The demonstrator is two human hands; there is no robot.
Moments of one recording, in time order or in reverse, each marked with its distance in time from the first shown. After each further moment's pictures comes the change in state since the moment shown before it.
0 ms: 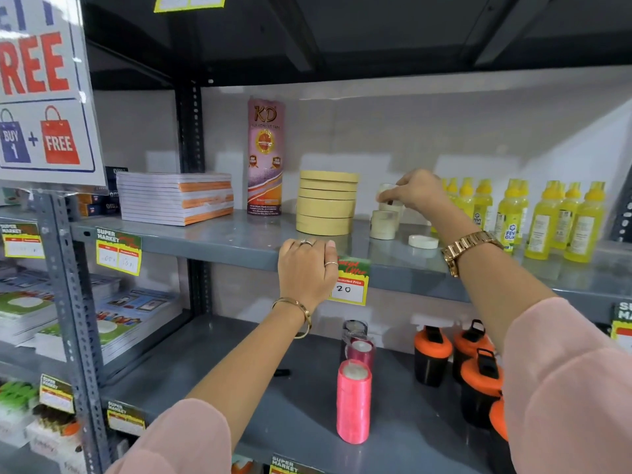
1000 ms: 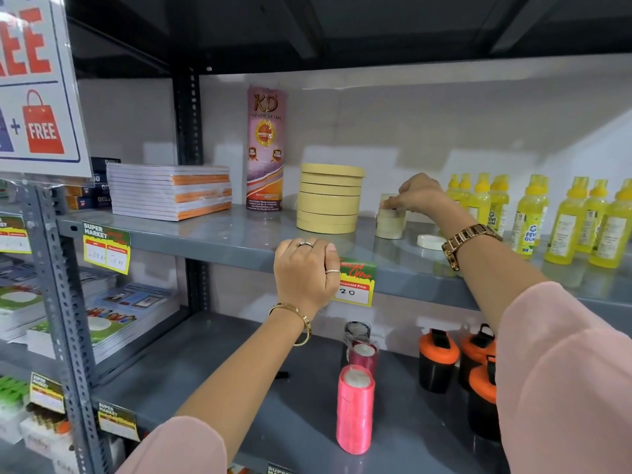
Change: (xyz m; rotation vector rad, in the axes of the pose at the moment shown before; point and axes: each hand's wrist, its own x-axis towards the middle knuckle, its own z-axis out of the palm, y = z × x) left_hand -0.003 -0.008 0.013 0.018 0.175 0.060; right_hand 0.049 0.026 0.024 -0.065 -0.114 0.069
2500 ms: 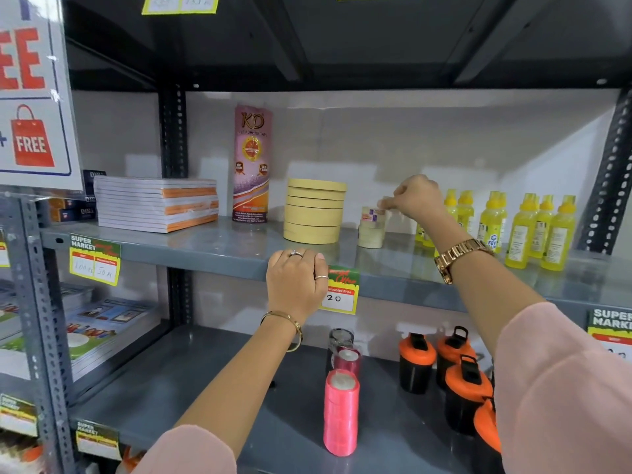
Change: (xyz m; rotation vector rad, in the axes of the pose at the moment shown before) left_hand 0.001 0.004 -0.008 -0.026 -0.102 -0.024; right_hand -0.051 -0.015 -0.029 -0.034 0.246 -0.028
